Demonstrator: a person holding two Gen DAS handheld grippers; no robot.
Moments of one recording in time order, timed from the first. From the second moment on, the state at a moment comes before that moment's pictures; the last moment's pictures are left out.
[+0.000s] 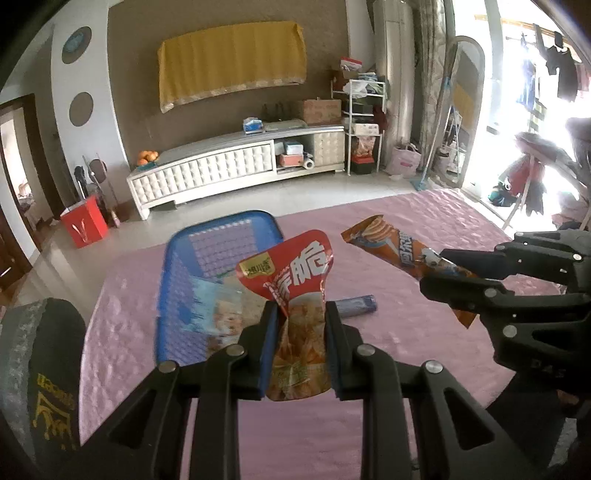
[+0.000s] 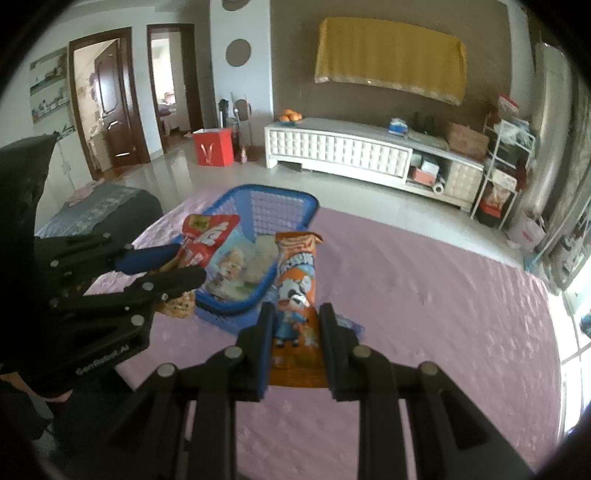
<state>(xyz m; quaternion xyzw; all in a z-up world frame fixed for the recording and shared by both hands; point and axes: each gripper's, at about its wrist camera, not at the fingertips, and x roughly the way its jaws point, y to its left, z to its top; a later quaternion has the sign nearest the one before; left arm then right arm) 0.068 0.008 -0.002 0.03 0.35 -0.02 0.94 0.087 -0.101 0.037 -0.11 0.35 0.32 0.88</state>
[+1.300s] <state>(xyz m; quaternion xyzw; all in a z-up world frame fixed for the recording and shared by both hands) 0.140 0.111 -0.060 -0.01 0.45 -0.02 0.89 0.130 -0.018 0.008 -0.12 0.38 0.32 0.86</state>
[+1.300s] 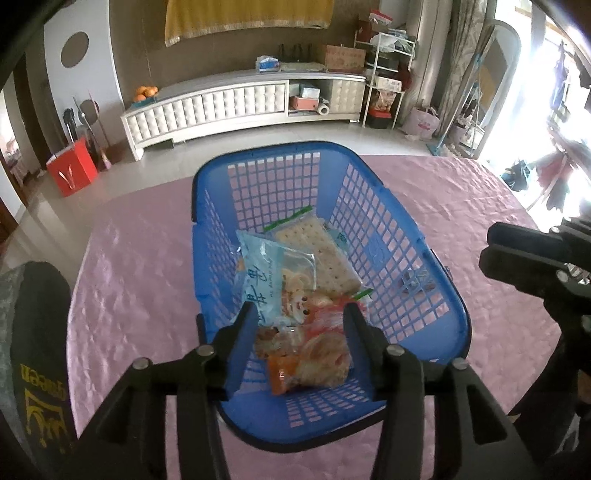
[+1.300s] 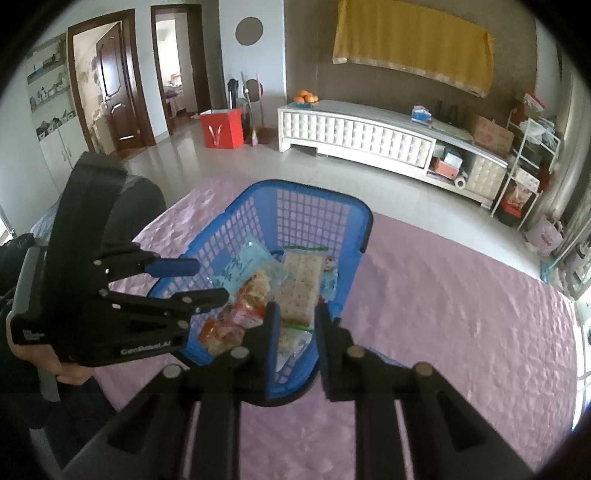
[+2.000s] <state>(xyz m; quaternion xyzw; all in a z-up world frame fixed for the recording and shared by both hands) 0.098 0.101 -0.021 0.00 0.42 -0.02 0.91 0.131 -0.019 0.013 -0.08 0.40 0.34 0.85</state>
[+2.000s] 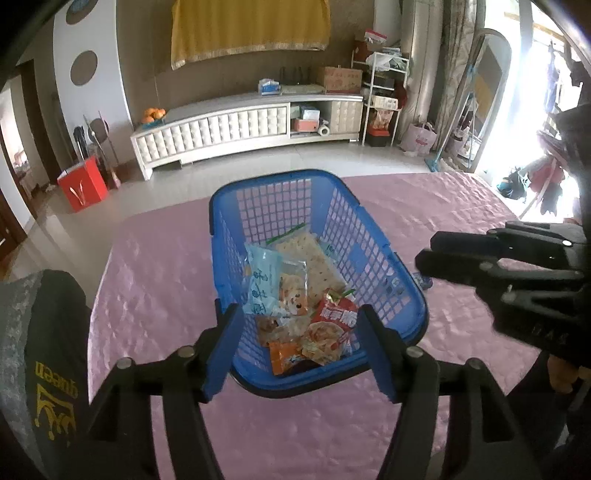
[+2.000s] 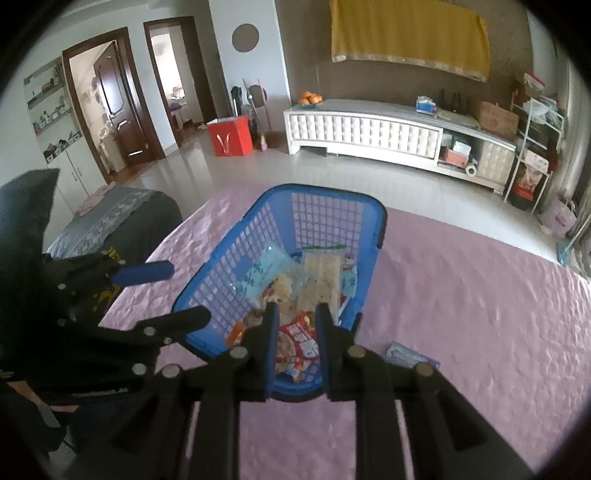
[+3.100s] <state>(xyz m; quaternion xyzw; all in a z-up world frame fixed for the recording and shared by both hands) 0.165 0.080 -0.077 -0.02 0.49 0.05 0.87 0.208 -0.100 -0.067 -0.06 0.49 0.24 0.83</state>
